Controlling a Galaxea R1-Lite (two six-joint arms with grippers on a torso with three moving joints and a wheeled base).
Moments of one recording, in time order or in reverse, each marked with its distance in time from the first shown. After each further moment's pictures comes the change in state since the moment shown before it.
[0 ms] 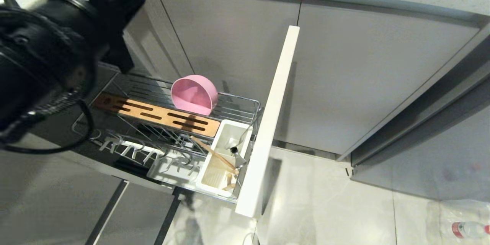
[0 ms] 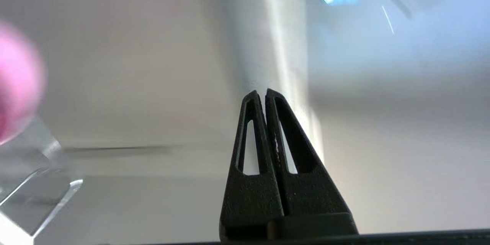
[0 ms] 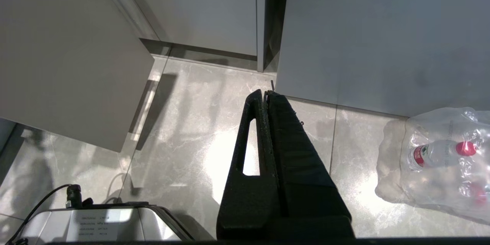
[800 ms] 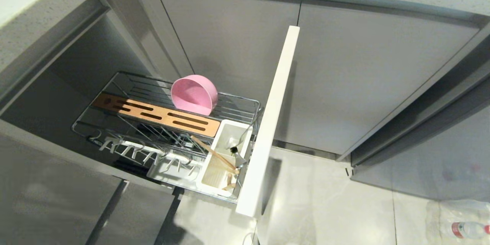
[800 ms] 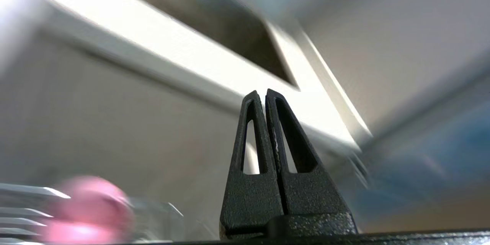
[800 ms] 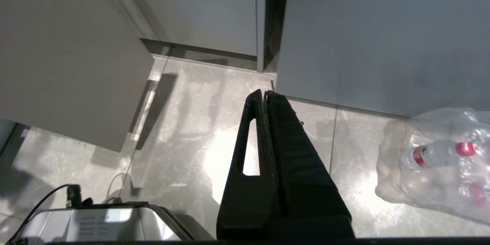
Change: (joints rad) left arm 0.190 -0.314 -0.345 0.629 -0.337 0.604; right arm 0.000 0.000 0.000 0.000 0.000 0.000
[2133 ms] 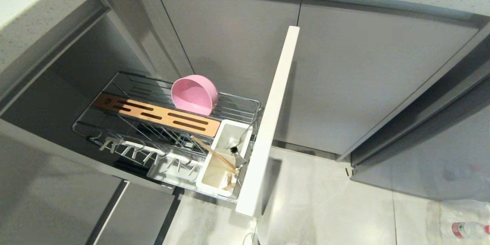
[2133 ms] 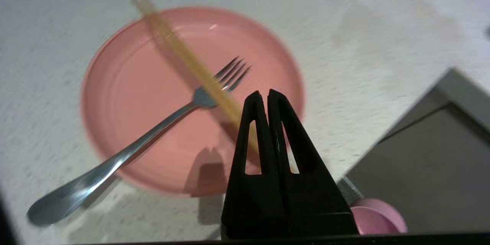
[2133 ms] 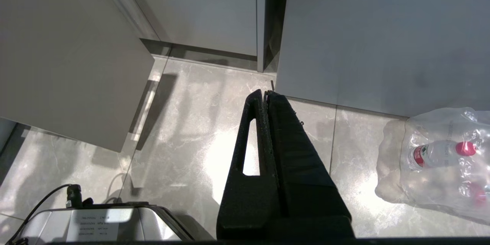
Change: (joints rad) left arm 0.860 0.117 -0.498 0.828 0.181 -0.025; right arm 0.000 0.000 0.000 0.000 0.000 0.000
